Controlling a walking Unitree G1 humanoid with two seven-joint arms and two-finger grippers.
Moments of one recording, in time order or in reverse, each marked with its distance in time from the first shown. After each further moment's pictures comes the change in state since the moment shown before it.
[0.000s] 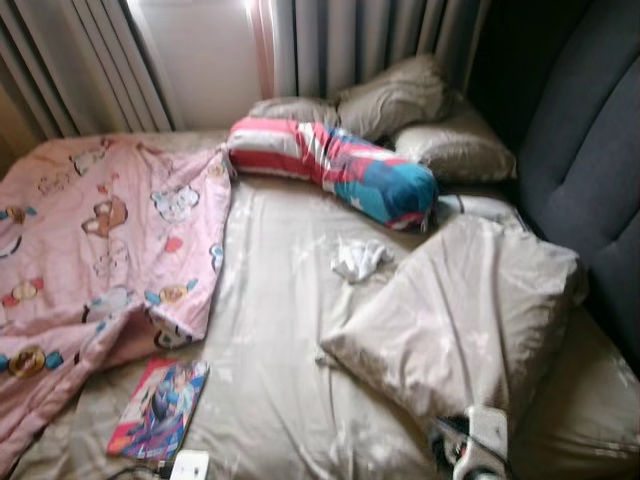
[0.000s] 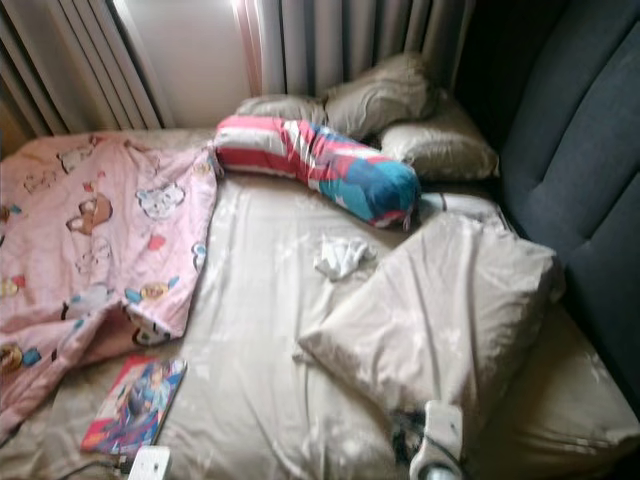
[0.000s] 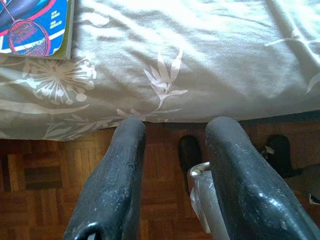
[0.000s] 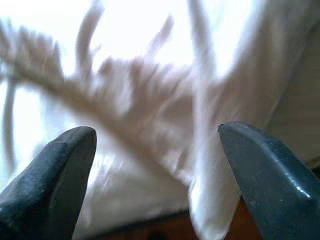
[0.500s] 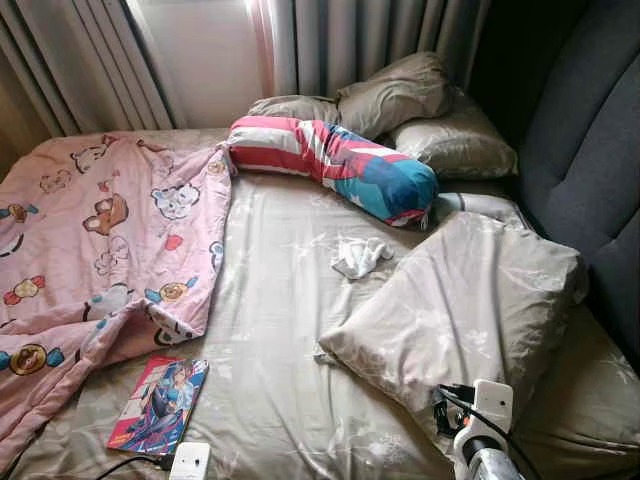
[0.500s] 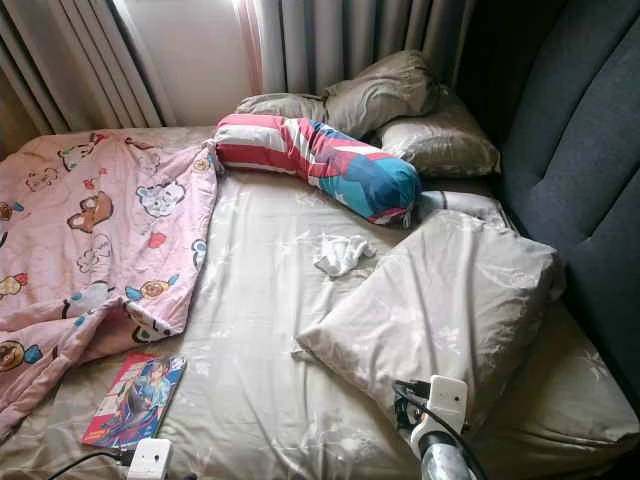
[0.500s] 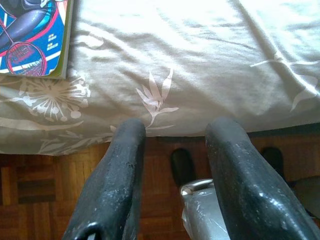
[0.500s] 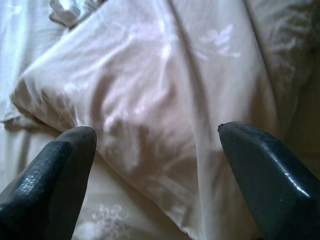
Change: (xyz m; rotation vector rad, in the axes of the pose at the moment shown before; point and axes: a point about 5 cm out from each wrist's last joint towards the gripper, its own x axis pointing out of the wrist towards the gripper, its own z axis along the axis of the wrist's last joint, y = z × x) left arm 0.002 -0.001 0.011 -0.008 -0.065 -0.016; right arm 0.002 0.009 0.017 0.000 -0.126 0.042
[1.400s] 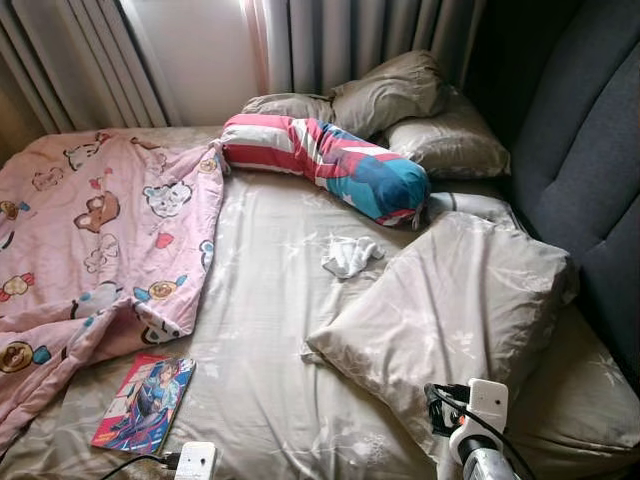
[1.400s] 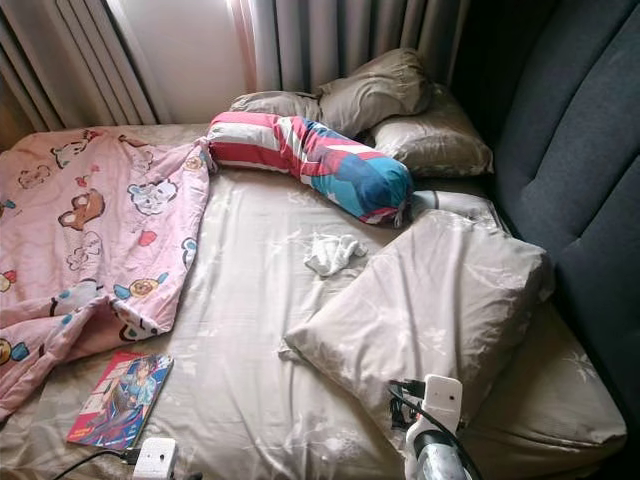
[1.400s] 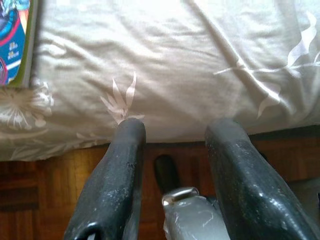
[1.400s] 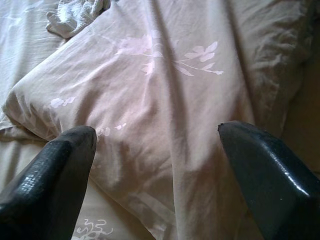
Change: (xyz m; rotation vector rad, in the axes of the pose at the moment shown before) left arm 0.001 -0.007 0.004 0.002 -0.034 -0.017; right arm 0.002 0.008 0.007 -0.001 -0.044 0.022
